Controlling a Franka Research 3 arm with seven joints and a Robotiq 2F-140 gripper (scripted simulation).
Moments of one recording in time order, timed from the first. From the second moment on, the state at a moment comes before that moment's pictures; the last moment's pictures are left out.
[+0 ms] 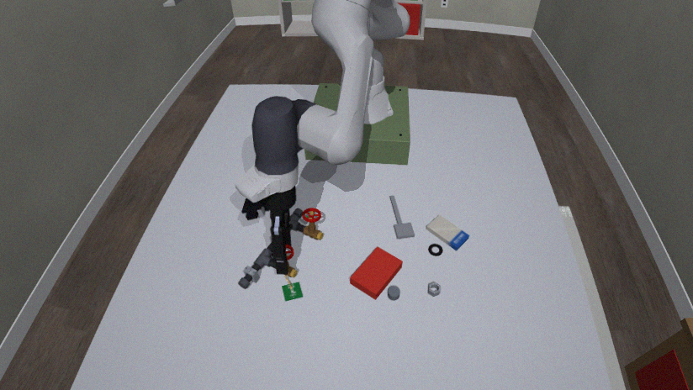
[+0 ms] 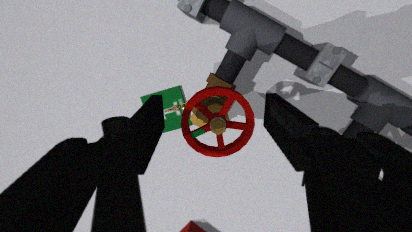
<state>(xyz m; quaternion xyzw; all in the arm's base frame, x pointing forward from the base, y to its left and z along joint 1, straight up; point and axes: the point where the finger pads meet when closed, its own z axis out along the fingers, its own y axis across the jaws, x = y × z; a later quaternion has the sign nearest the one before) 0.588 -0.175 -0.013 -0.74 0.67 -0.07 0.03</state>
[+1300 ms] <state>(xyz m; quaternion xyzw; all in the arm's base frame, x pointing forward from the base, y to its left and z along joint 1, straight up) 0.588 -0.175 -0.013 -0.77 0.63 -0.07 0.02</state>
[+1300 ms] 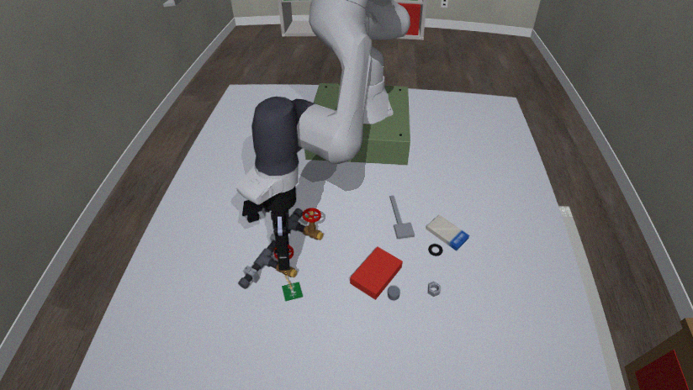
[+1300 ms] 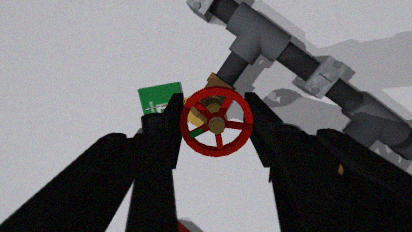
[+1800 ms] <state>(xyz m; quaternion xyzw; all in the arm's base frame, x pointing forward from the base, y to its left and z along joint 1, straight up) 0.588 -0.175 -0.013 -0.89 0.45 -0.07 -0.01</state>
